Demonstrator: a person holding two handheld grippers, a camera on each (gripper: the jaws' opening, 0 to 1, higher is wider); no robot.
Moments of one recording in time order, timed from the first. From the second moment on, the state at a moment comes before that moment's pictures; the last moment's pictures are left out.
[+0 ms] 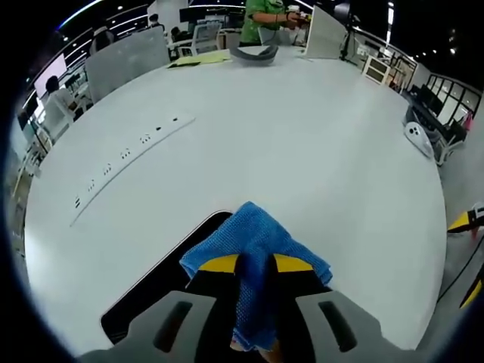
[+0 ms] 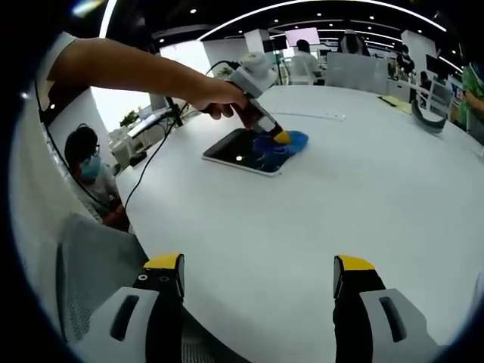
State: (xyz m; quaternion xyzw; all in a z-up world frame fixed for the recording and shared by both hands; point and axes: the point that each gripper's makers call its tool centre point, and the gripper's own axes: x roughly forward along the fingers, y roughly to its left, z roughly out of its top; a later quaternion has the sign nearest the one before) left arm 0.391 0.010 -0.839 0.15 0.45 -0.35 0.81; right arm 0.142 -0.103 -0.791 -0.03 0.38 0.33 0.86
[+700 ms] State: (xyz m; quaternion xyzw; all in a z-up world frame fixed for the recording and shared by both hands) left arm 0.404 0.010 -0.839 0.16 0.45 -0.35 0.81; right arm 0.141 -0.109 -0.793 -0.03 0.38 0.32 0.87
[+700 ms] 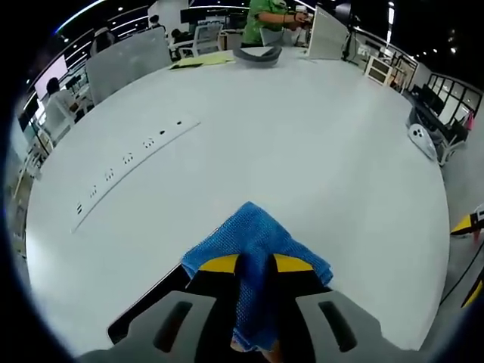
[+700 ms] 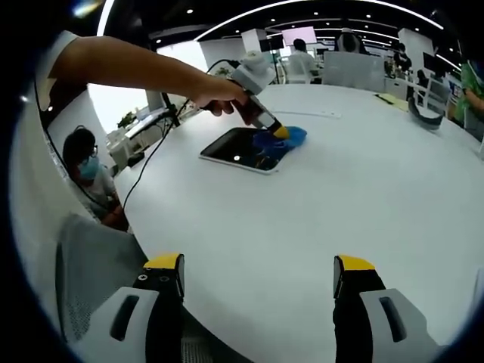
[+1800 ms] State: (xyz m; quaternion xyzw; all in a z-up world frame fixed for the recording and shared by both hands) left arm 0.425 0.011 -0.839 0.17 0.44 -0.35 0.81; right arm 0.141 -0.110 -0.798 -0.03 0.39 0.32 0.86
